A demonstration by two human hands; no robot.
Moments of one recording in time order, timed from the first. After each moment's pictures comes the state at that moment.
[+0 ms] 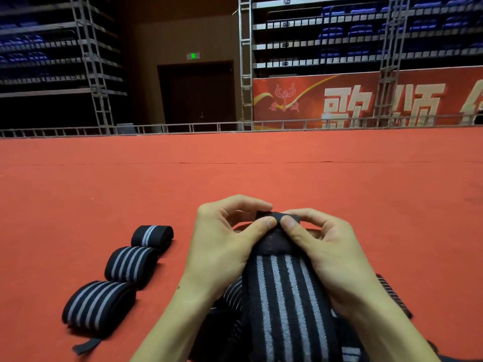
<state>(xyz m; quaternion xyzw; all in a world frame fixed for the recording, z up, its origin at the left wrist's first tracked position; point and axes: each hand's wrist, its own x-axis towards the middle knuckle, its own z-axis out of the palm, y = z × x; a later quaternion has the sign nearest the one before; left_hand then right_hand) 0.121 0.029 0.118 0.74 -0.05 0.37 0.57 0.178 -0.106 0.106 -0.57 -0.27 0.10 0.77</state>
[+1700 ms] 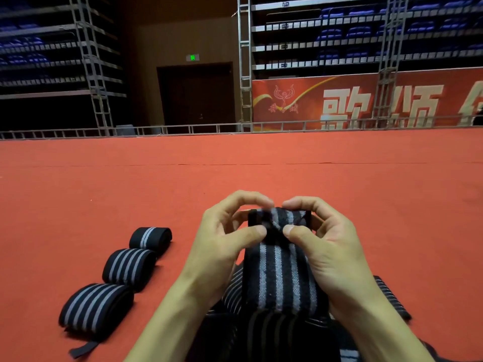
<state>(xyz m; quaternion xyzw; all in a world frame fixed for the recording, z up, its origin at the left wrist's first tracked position) 0.120 0.033 0.113 0.71 -0.09 0.27 0.65 0.183 -0.104 0.103 -0.55 -0.35 0.00 0.76</state>
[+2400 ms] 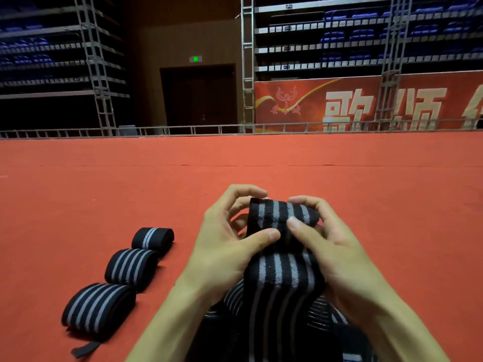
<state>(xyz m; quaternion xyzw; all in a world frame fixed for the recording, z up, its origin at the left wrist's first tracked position) 0.122 0.035 0.115 0.70 -0.10 0.31 0.64 0.185 -0.109 0.106 -0.54 -0.33 0.12 0.76</state>
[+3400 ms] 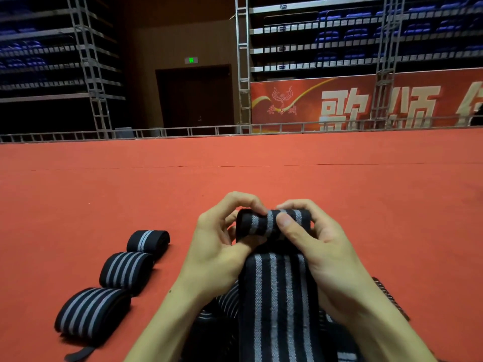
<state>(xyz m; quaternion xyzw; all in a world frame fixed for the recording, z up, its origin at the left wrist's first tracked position) 0.127 0.037 0.112 0.73 -0.17 0.34 0.57 0.184 -0.105 0.105 -0.53 -0.34 0.09 0.77</state>
